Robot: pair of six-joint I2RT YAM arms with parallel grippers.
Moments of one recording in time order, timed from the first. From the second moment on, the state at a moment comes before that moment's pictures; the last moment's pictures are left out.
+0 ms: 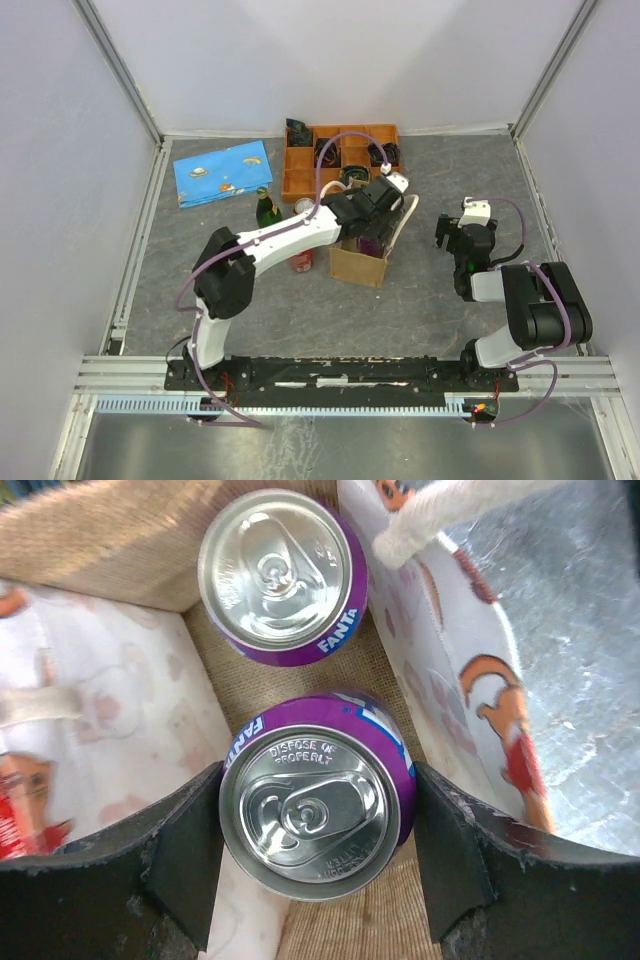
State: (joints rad) left arm -0.95 2.03 1.73 -0.58 -0.29 -0.18; right arm 0.05 1.51 0.33 0.84 0.24 0.02
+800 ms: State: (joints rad) left arm -0.86 1.48 1.72 -0.65 -0.59 -0.08; right arm 0.05 1.51 0.33 0.84 0.24 0.02
